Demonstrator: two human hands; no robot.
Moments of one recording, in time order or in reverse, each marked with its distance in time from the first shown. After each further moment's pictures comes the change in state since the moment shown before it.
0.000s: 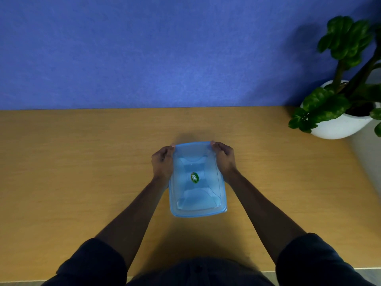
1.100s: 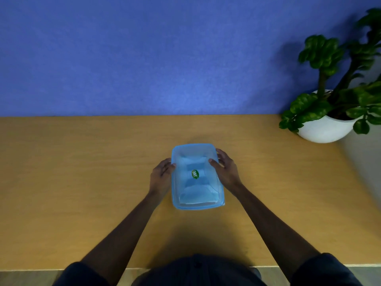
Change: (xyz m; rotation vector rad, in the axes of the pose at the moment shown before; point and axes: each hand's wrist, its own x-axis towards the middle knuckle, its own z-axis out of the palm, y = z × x) left_hand -0.050 -0.006 -0.045 0.180 -0.146 0.017; right_hand -0.051 0.000 -0.023 -0.392 -0.062 -0.127
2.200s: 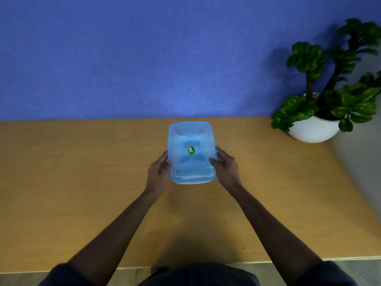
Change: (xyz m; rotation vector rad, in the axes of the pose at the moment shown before) left_hand -0.018 0.034 -0.007 0.043 -0.087 0.183; right_hand -0.024 -0.024 -0.007 0.118 0.058 -0.004
